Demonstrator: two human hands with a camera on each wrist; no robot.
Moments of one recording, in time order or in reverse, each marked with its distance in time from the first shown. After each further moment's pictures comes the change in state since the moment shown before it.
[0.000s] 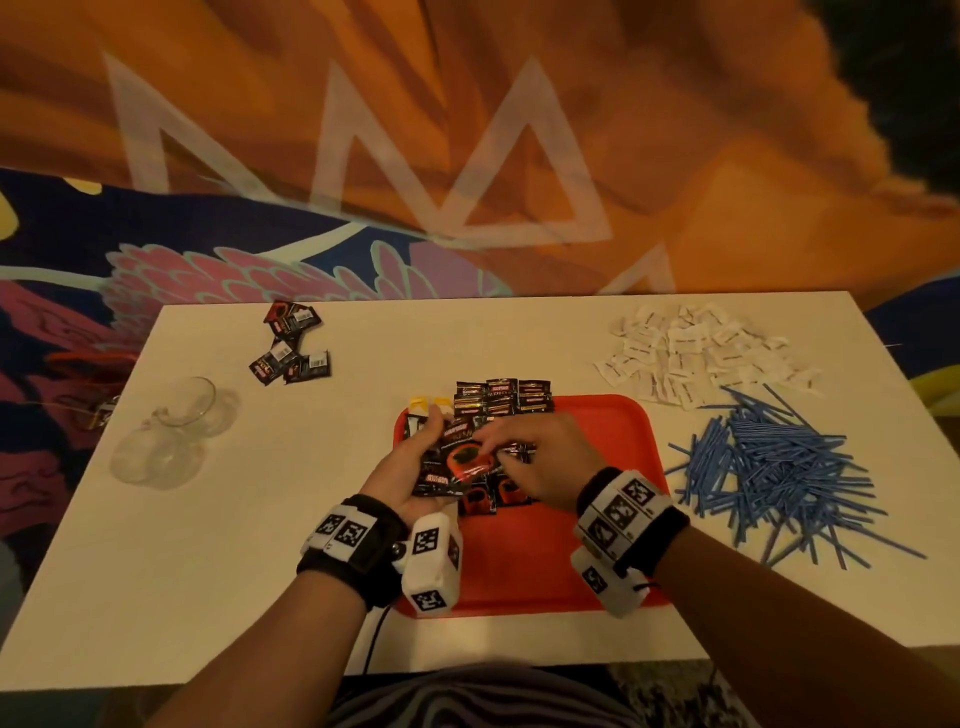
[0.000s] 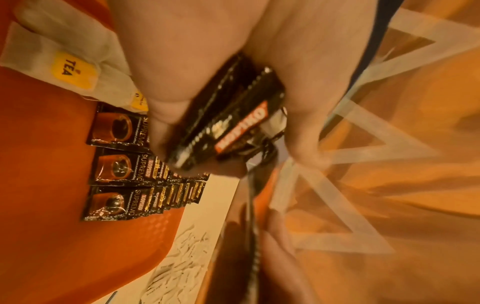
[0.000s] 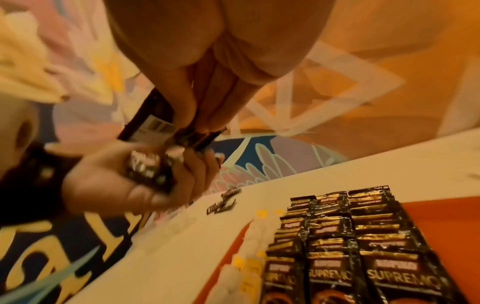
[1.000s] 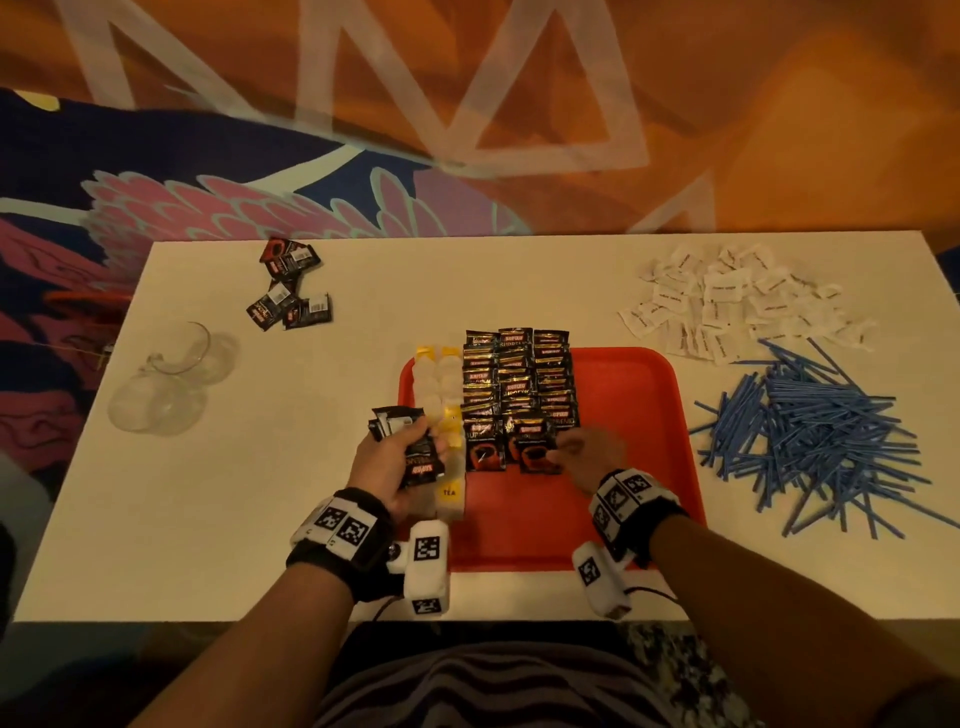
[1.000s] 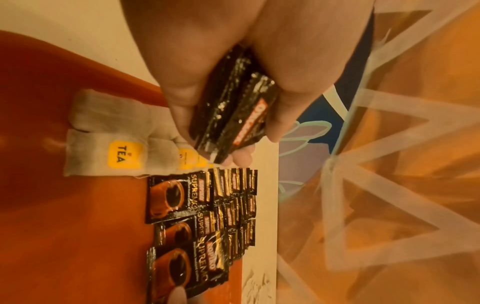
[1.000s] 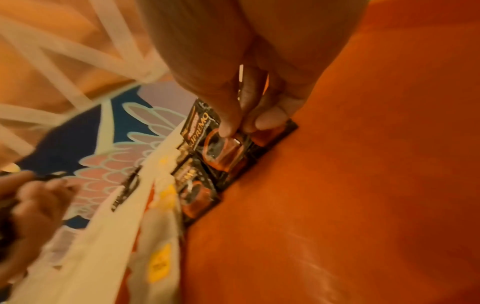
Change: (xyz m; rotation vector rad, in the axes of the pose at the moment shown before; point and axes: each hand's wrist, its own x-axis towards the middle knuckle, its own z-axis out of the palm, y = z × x) left_hand 0.019 -0.028 -0.050 -0.002 0.269 0.066; right_hand -0.031 0.114 0.043 -0.057 -0.143 0.907
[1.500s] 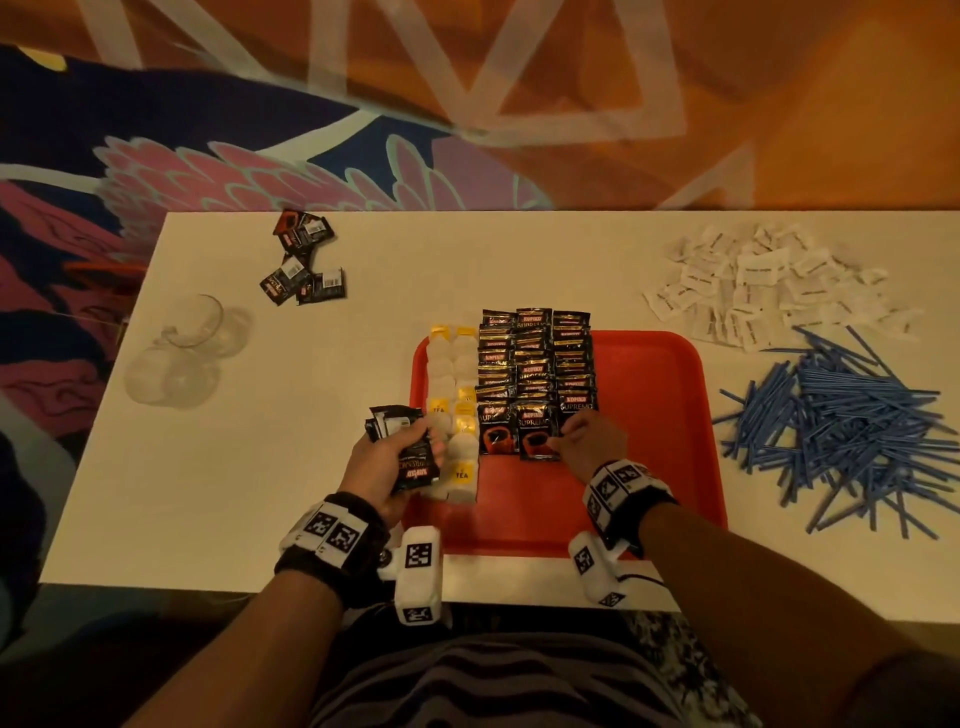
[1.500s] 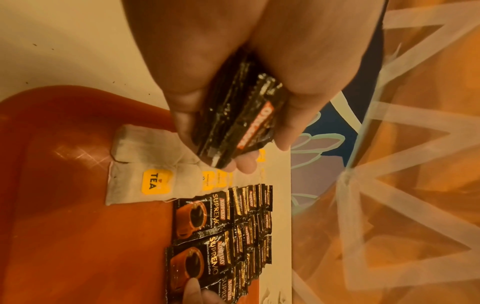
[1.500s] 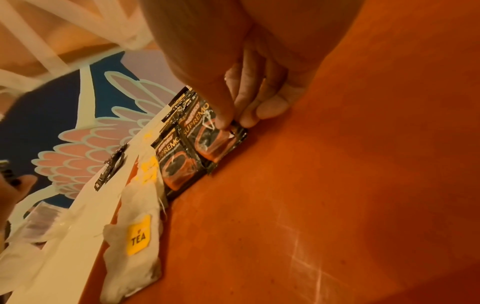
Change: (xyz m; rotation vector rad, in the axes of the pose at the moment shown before) left_hand -0.012 -0.006 -0.024 0.056 0.031 0.037; right_hand 0.018 0.000 0.032 0.014 0.105 0.086
